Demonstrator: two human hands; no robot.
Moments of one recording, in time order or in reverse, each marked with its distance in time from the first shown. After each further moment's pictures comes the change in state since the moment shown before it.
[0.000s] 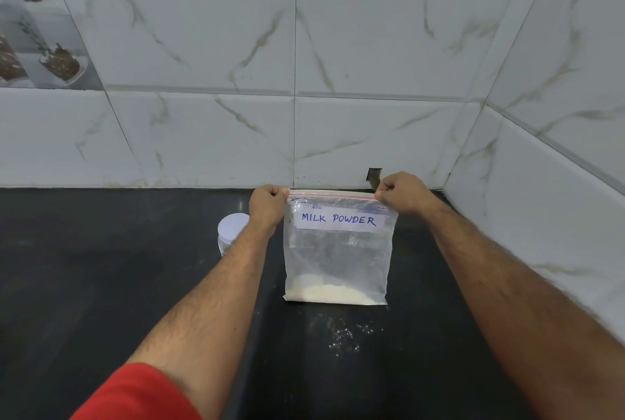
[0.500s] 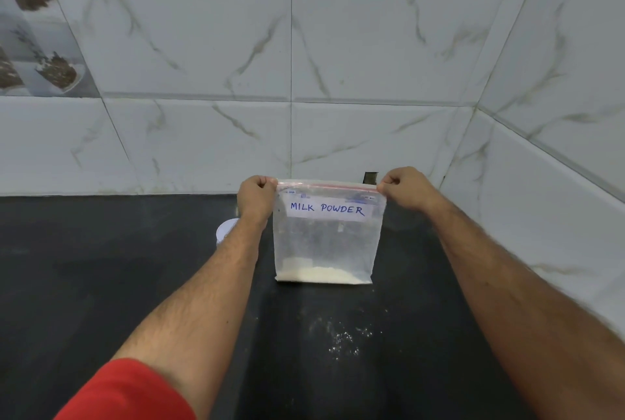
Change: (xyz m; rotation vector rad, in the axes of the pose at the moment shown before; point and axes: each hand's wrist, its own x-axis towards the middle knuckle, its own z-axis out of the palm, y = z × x) left_hand 0.011 0.017 -0.014 -0.037 0.080 0.062; right_hand -0.007 0.000 -0.016 0.168 0.096 -0.016
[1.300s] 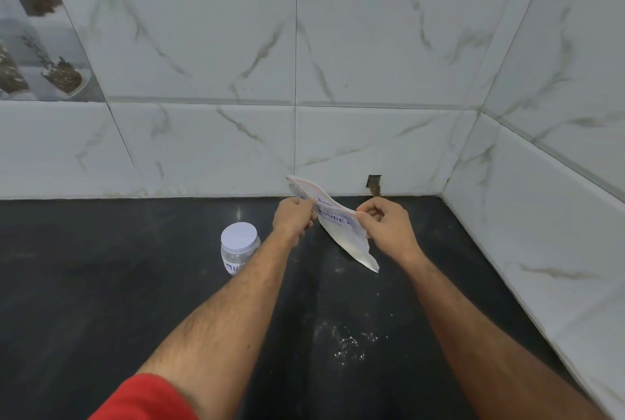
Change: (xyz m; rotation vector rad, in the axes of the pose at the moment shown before) left_hand -0.037 0.002 0.034 -0.001 -0.291 -0.219; right_hand -0.055 -0.014 0.071 0.418 0.183 -0.052
